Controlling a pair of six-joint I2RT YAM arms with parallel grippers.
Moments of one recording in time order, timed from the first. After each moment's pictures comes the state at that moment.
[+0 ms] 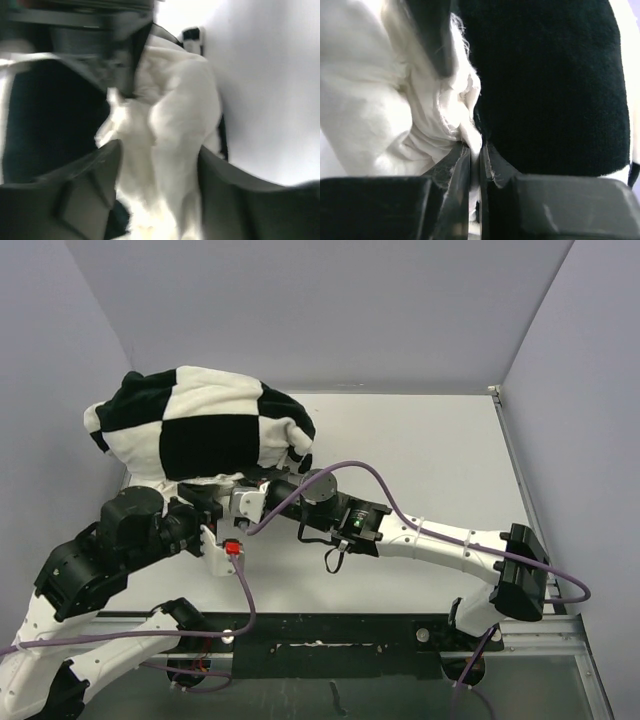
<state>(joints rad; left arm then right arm) -0.72 0.70 1.28 -1.12 0.03 1.29 1.17 1.53 1.27 0.24 0.04 -0.87</state>
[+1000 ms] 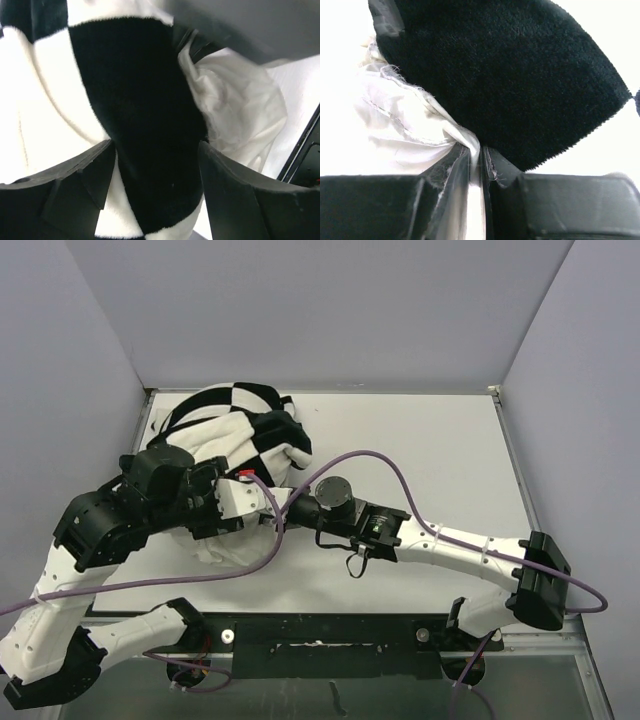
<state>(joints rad) -0.72 1.02 1.63 -1.35 0.01 0.73 1.13 1.41 1.11 0.14 -0.05 -0.60</state>
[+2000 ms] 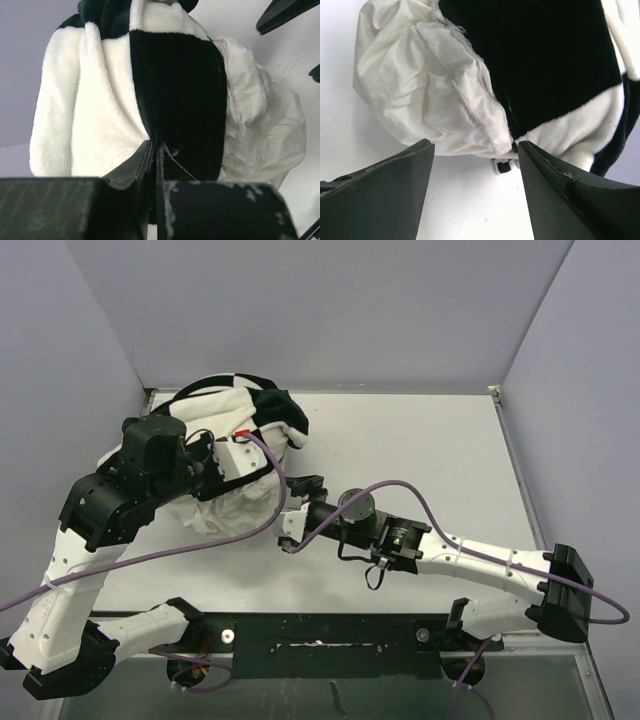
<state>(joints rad) -0.60 1.08 1.67 -1.14 -0.06 0.78 1.14 1.25 0.94 0.20 -0.01 -0.78</state>
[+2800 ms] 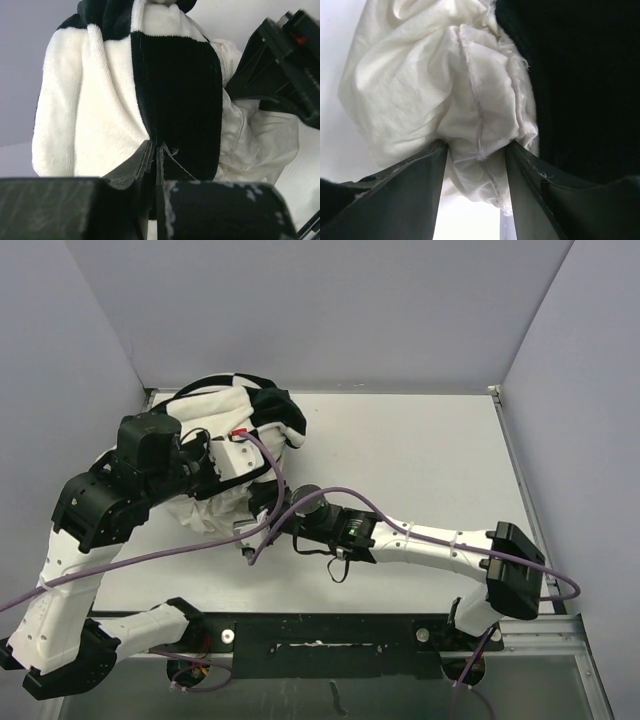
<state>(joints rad) -0.60 1.09 1.72 -1.19 -0.05 0.78 1.17 1.53 1.14 0.13 0.00 -1.05</state>
